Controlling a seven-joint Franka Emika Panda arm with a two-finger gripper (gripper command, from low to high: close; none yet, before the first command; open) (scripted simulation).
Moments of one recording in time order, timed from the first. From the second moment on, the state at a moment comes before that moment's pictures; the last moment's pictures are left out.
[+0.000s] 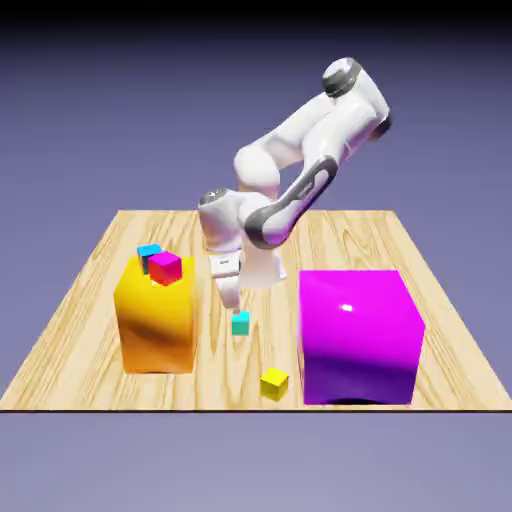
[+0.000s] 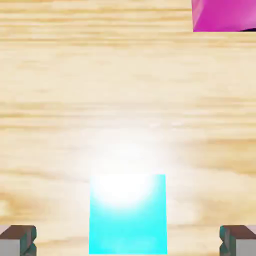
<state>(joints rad) 1.66 0.84 -1.52 -2.95 1.50 2.13 -2.03</state>
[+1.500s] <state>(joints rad) 1.27 0.42 -1.34 -2.81 0.96 1.93 -1.41</state>
